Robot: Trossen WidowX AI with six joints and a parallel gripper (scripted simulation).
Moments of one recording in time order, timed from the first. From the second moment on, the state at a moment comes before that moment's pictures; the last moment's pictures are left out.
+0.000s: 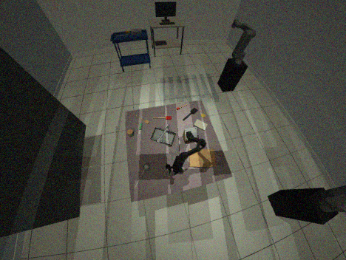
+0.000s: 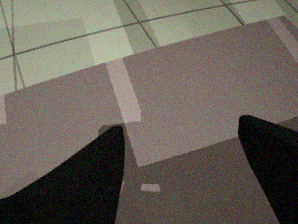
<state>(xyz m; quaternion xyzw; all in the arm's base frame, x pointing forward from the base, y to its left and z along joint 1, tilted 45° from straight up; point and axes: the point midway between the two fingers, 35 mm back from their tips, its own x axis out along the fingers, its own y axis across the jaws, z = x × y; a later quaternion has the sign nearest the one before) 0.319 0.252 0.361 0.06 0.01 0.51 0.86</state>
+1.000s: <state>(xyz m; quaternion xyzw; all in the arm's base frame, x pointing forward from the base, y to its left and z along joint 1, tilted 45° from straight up) 0.329 -0.044 -0.041 -0.16 0.40 0.28 0.86</state>
